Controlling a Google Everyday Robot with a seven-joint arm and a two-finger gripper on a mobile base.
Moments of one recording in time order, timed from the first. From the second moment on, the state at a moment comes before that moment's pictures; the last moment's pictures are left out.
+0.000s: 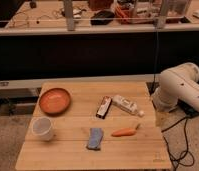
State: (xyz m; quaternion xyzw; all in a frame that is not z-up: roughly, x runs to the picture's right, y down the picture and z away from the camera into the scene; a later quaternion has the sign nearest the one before) arm 0.291 0.114 0.681 -0.28 0.02 0.03 0.96
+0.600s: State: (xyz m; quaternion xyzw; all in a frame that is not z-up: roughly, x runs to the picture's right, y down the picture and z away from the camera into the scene) arm 0.277 0.111 0.695 -0.28 0.02 0.01 0.96
